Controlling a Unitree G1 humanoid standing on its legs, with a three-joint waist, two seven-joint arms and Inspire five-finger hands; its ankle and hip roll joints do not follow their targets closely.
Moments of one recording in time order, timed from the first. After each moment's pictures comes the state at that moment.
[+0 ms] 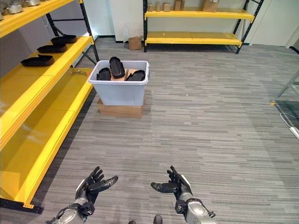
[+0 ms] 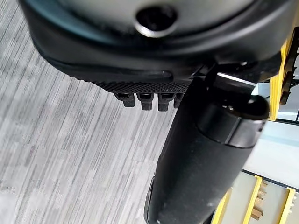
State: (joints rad) left arm 0.24 0.29 -0.20 0.26 -0.65 0.00 0.12; right arm 0.11 -0.34 0.30 0.41 0.55 0.02 0.00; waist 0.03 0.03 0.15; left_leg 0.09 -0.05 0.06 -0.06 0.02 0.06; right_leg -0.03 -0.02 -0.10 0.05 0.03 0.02
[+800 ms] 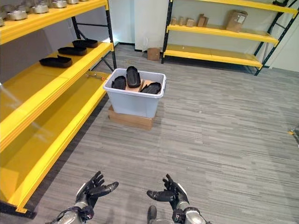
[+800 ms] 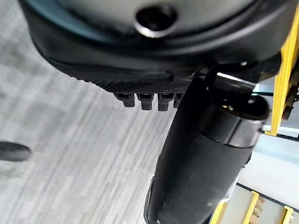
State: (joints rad) left arm 0.22 0.30 -0.22 0.33 -0.61 0.00 0.08; right arm 0.14 -0.31 0.30 0.41 0.55 0.03 0.04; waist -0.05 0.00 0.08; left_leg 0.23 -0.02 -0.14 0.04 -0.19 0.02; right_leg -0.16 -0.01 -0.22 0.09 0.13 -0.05
